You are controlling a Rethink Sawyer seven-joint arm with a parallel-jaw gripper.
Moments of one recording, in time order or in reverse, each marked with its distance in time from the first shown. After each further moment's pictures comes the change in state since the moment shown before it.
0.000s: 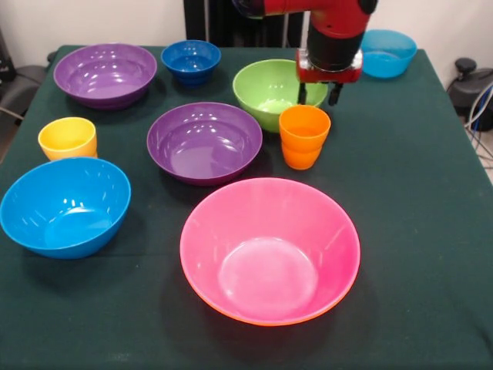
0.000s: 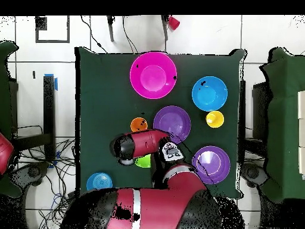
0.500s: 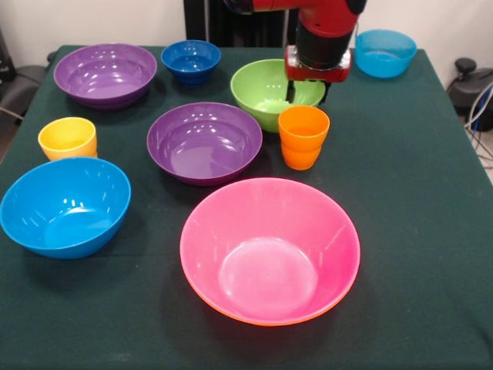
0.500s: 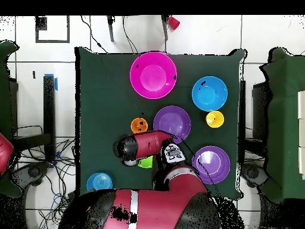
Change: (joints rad) arm 0.010 0.000 -0.039 0.000 0.000 0.000 0.000
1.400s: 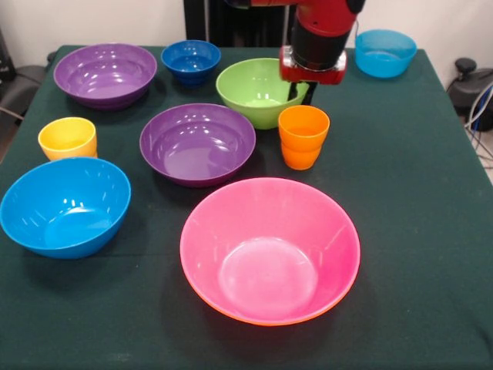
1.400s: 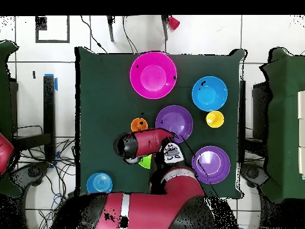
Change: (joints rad) arm 0.031 -0.010 -0.041 -0.028 0.000 0.005 0.000
